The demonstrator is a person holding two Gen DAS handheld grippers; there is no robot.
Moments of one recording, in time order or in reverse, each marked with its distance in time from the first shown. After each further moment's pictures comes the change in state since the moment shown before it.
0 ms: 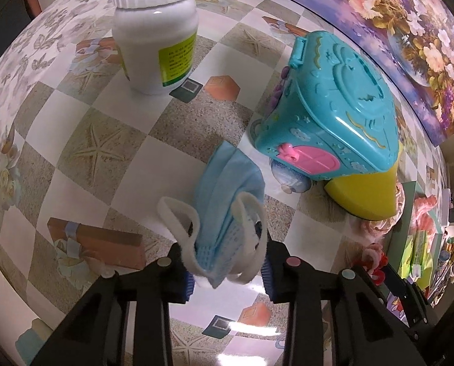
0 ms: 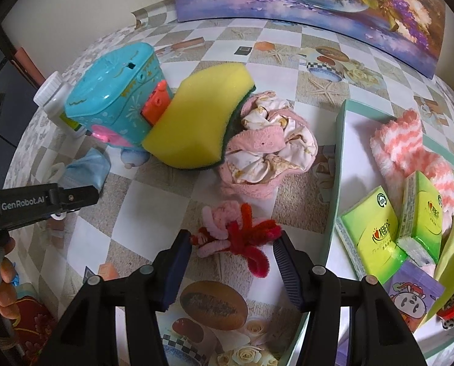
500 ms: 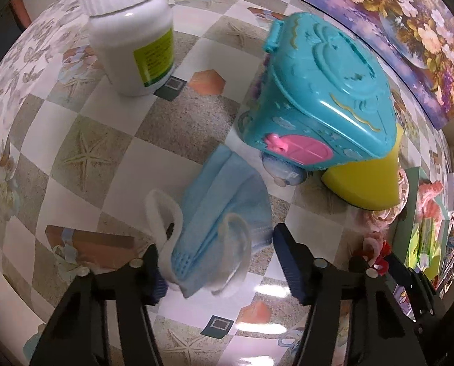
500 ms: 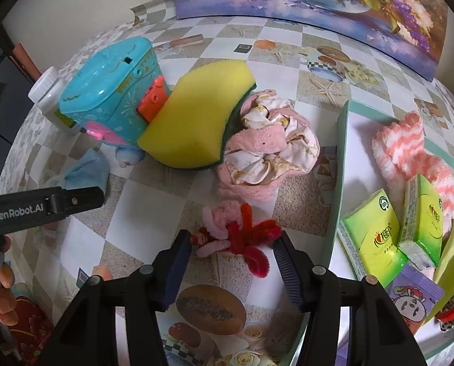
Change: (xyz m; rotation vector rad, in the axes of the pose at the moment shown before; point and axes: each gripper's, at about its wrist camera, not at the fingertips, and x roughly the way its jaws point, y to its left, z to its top) left arm 0.007 -0.027 -0.003 0.054 0.019 0.028; right arm 0.008 0.006 0.000 -0.010 0.003 -0.023
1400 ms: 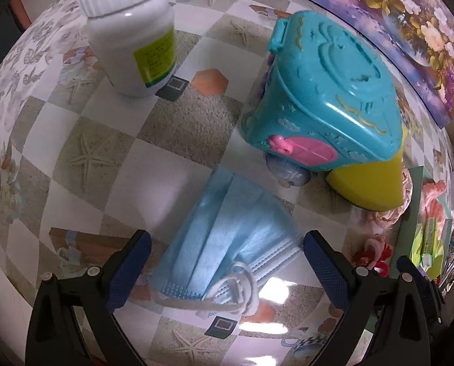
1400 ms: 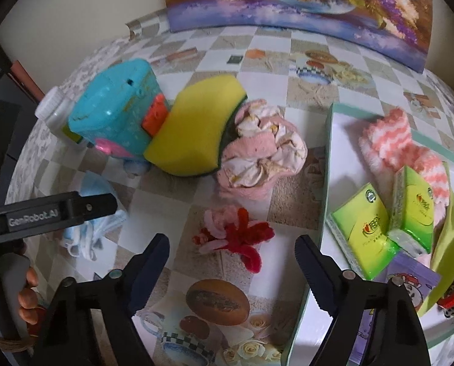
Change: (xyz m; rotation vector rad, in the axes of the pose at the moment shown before) left arm -0.006 0.007 0.007 0.011 0.020 0.016; right arm -0.013 -0.007 -0.004 0.058 -0.017 0.025
